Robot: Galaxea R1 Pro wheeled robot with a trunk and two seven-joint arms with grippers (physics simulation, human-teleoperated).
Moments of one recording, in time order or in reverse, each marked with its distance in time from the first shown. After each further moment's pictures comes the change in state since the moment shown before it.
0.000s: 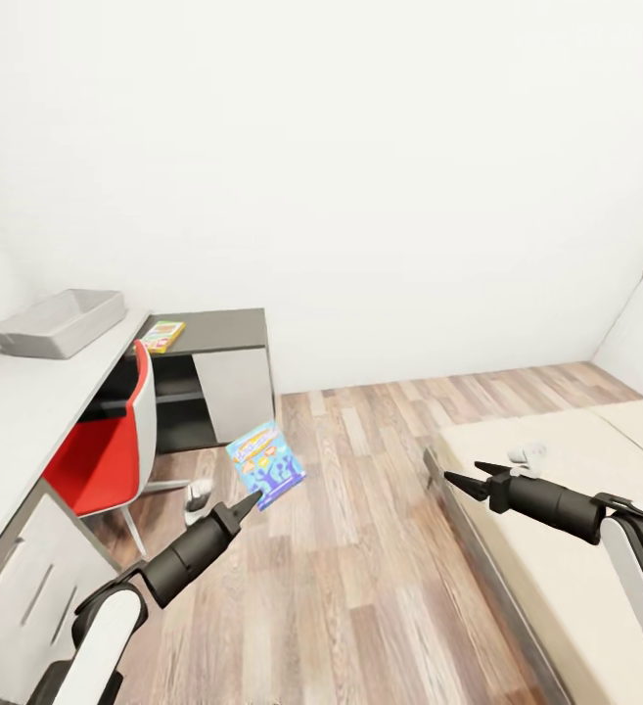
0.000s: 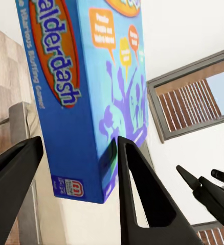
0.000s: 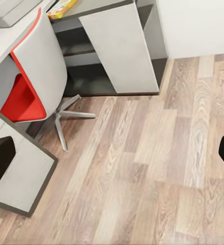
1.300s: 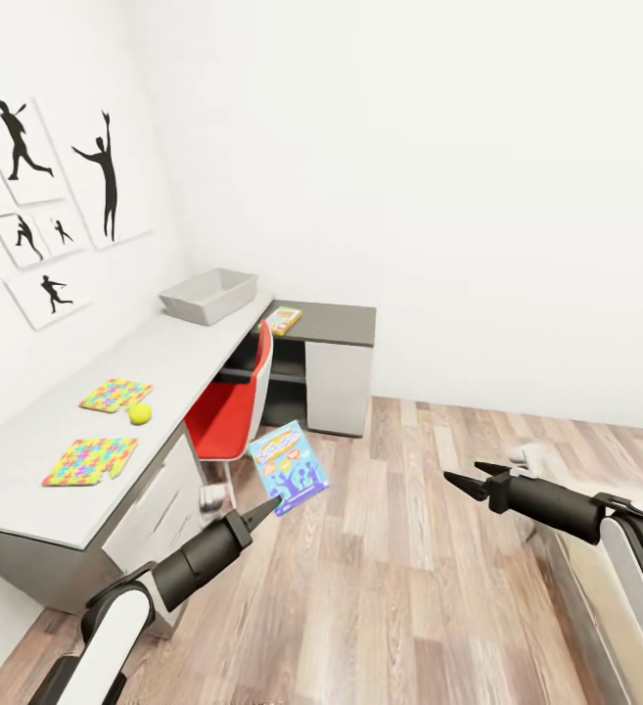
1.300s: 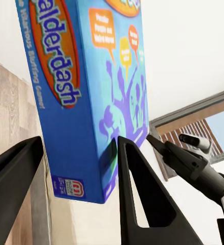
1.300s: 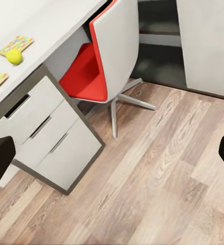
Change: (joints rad) left arm -0.012 0.048 -0.093 -0.001 0.000 0.015 -0.116; right arm 0.000 0.001 0.001 0.000 0.004 -0.002 -0.002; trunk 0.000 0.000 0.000
